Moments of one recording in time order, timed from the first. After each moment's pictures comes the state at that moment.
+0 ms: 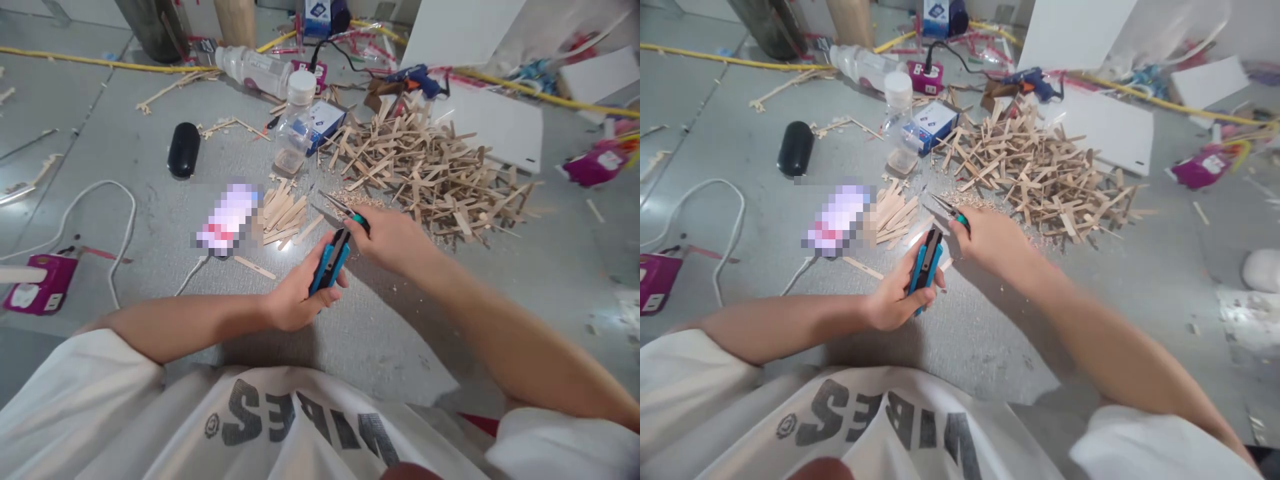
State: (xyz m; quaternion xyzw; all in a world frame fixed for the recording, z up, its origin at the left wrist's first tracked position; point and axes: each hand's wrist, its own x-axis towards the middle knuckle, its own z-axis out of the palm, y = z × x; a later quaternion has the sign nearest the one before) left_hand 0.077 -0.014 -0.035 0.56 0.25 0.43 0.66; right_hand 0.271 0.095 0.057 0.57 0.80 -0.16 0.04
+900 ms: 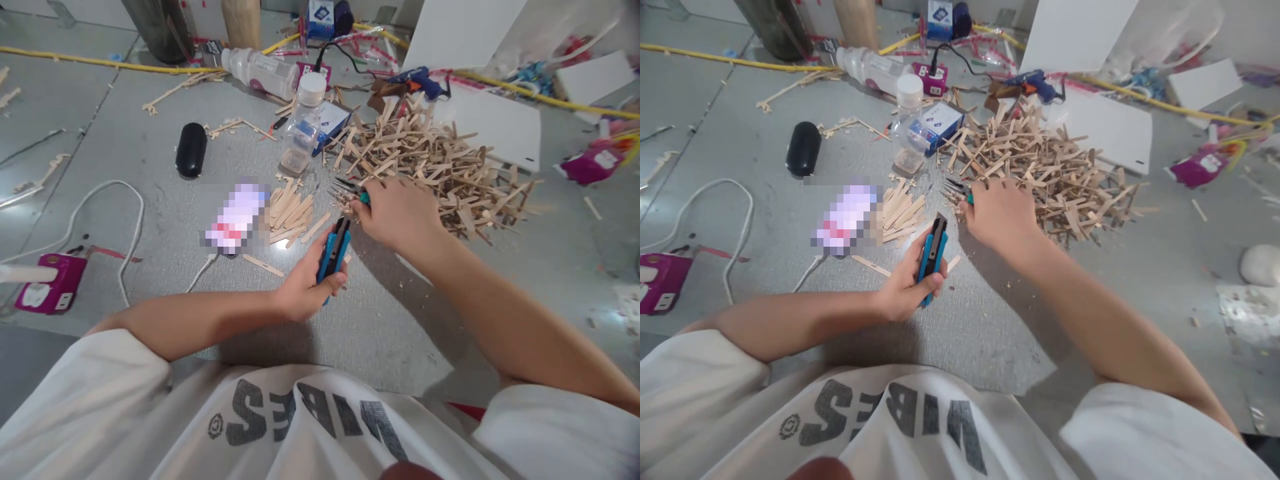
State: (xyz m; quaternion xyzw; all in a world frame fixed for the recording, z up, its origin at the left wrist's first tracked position) left_hand 0.082 -0.005 -0.027 0.48 0.27 0.46 0.69; right_hand 0.255 0.113 0.064 0.61 0.79 0.01 0.08
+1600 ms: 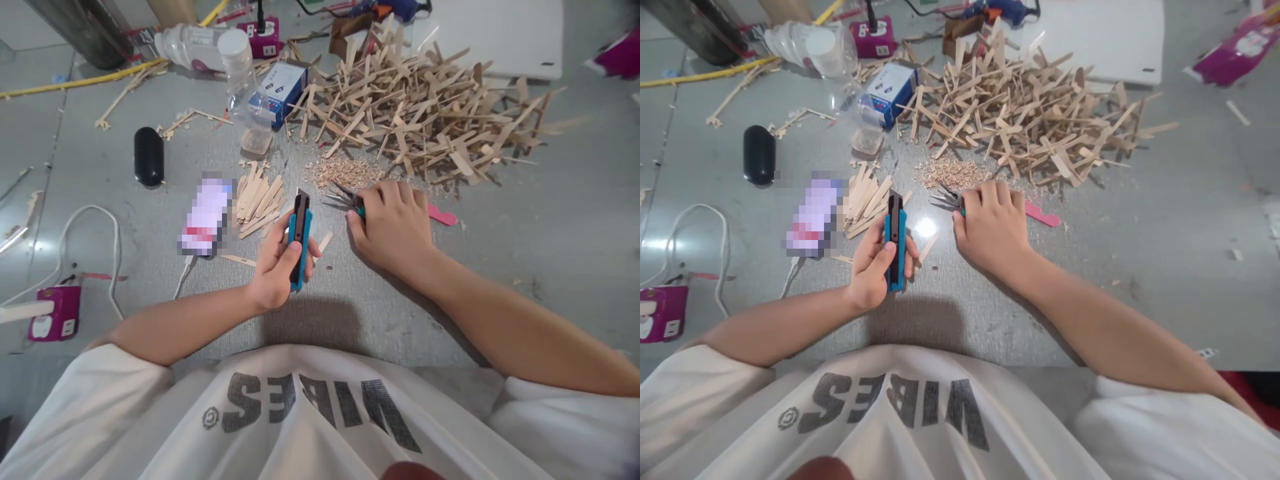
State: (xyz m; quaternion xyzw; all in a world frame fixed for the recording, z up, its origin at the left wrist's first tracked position) left_hand 0.078 -0.003 -0.024 0.46 0.30 0.52 0.65; right_hand 0.294 0.042 0.023 0.64 0.76 -0.04 -0.01
